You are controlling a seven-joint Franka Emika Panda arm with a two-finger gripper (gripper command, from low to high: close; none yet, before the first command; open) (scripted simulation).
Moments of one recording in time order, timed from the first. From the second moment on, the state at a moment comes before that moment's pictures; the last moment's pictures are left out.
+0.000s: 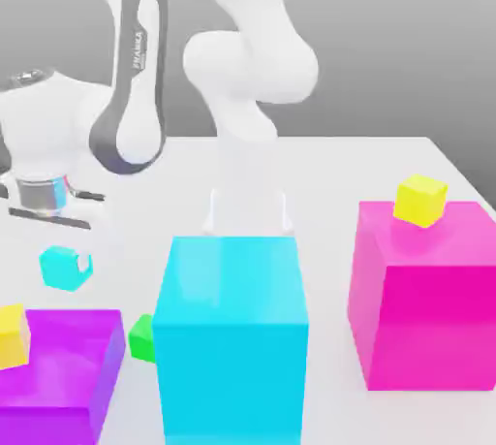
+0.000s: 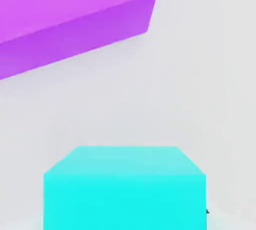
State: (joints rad) arm -0.53 0.02 -0.27 -2.78 0.02 2.78 0.32
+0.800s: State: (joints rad) arm -0.15 -0.41 0.21 -2.54 0.15 2.19 1.45
